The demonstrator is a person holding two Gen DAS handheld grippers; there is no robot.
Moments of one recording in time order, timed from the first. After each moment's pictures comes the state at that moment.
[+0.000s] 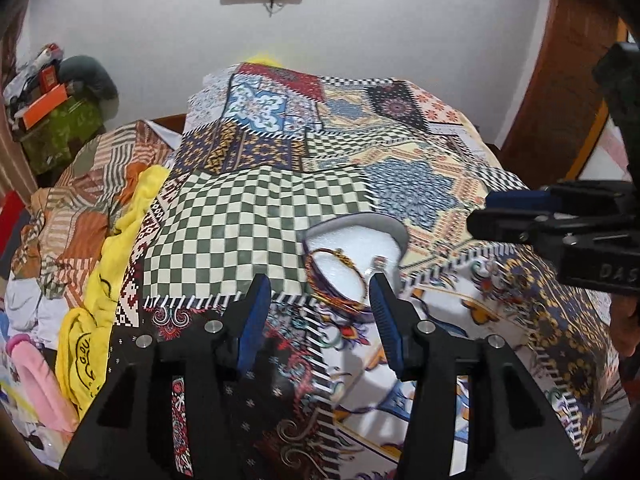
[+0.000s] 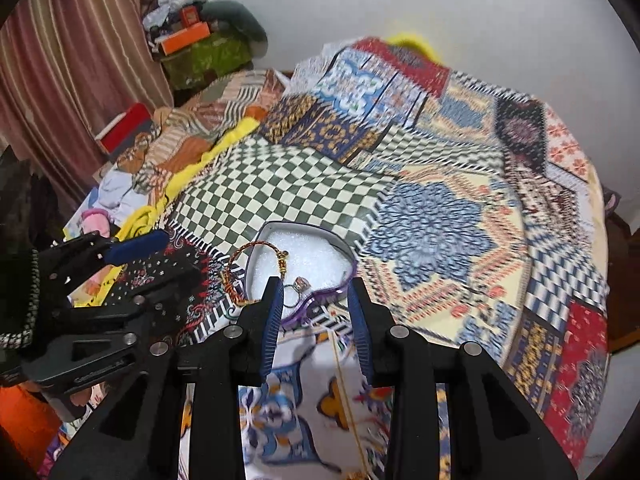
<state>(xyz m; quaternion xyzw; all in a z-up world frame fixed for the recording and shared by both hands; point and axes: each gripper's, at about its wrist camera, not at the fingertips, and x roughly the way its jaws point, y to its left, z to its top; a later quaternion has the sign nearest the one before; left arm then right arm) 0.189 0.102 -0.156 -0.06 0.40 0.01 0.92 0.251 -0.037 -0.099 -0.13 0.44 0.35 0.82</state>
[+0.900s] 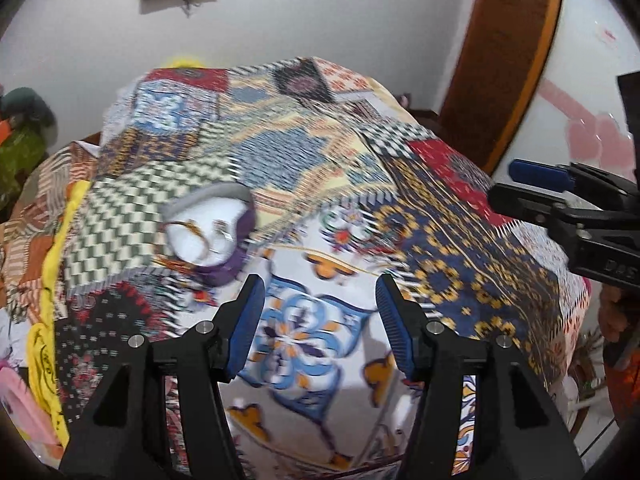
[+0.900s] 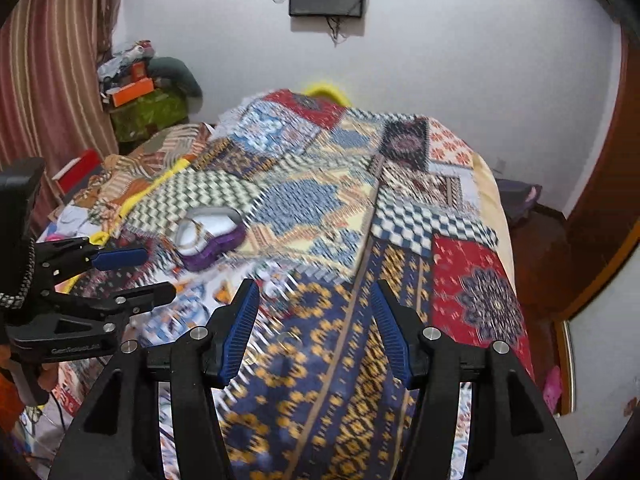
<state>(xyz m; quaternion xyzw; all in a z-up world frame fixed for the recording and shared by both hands) 0.167 -0.008 -0.160 -0.02 0.42 -0.10 0.90 0.192 -0.163 -0.095 -0.11 0.37 0.23 0.89</state>
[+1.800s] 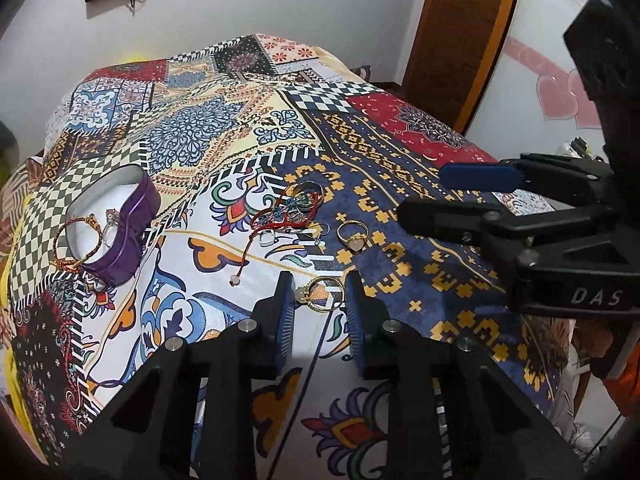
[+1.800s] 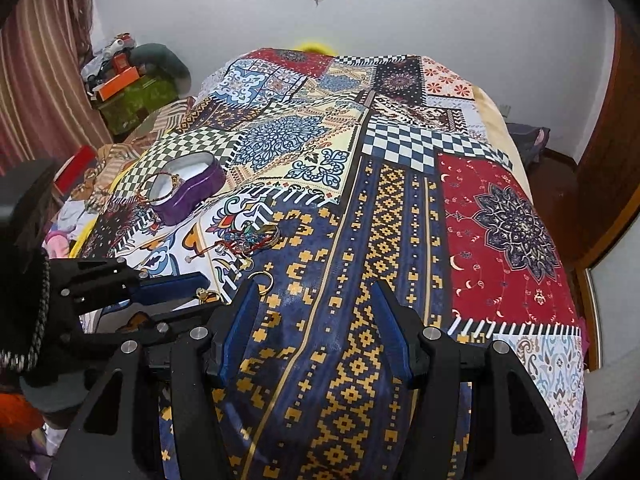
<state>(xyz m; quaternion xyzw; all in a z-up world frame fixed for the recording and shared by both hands) 0.177 -0.070 -0.202 0.01 0.43 -0.16 0.89 0.198 -0.182 -0.144 -0.06 0.44 0.24 0.87</state>
